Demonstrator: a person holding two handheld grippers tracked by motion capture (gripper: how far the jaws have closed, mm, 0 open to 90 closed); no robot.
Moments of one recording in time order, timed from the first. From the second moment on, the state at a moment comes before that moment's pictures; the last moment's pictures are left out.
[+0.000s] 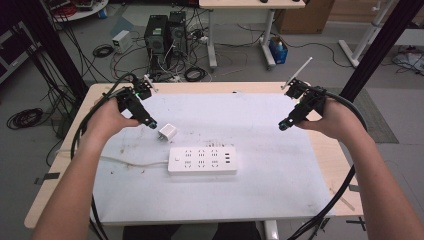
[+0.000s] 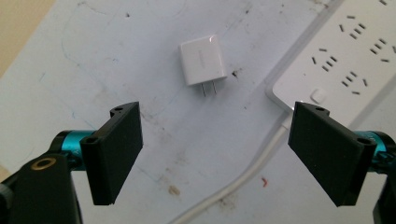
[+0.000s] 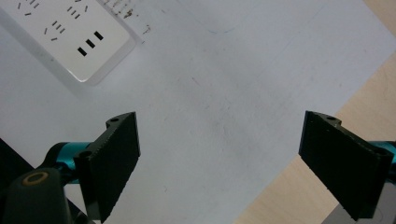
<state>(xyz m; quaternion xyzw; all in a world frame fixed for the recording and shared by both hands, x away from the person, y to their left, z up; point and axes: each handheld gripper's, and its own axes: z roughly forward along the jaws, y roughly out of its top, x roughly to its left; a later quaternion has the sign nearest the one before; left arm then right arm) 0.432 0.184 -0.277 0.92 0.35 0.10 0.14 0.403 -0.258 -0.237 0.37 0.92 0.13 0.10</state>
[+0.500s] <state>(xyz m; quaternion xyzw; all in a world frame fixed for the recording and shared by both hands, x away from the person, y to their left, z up) 0.474 0.156 -0.351 0.91 0.41 0.06 0.10 0.401 -0.268 -0.249 0.37 0.91 0.13 0.09</state>
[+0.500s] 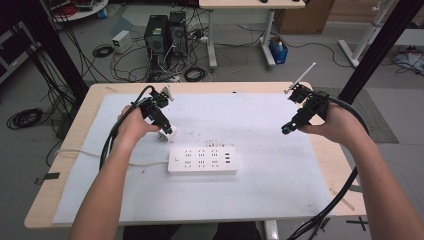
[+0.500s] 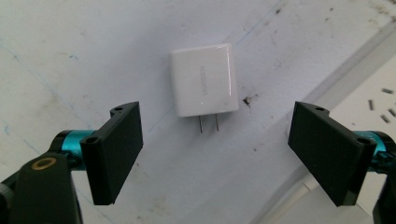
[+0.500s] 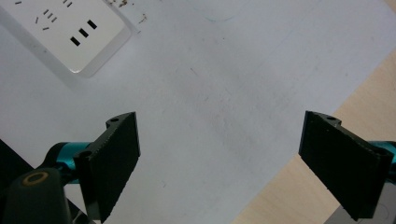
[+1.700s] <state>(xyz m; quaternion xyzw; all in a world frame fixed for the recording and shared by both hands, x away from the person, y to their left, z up) 0.485 0.153 -0.370 0.90 0.41 0.03 0.09 0.396 -0.275 -0.265 0.38 0.91 0.13 0.09</state>
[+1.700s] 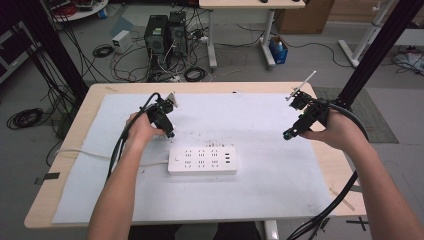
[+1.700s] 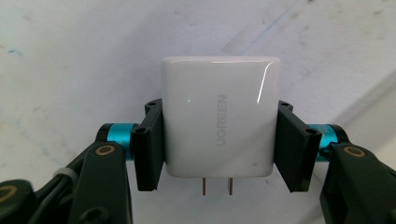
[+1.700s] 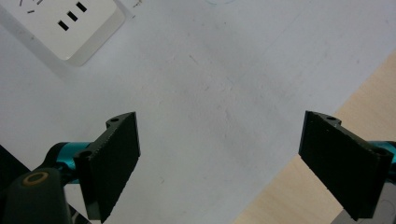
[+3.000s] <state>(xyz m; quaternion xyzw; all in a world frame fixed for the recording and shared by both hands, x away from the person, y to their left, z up) 0.408 0.100 -0.264 0.93 0.15 0.02 0.32 0.394 -0.271 -0.237 0.53 0.82 0.23 -0.06</state>
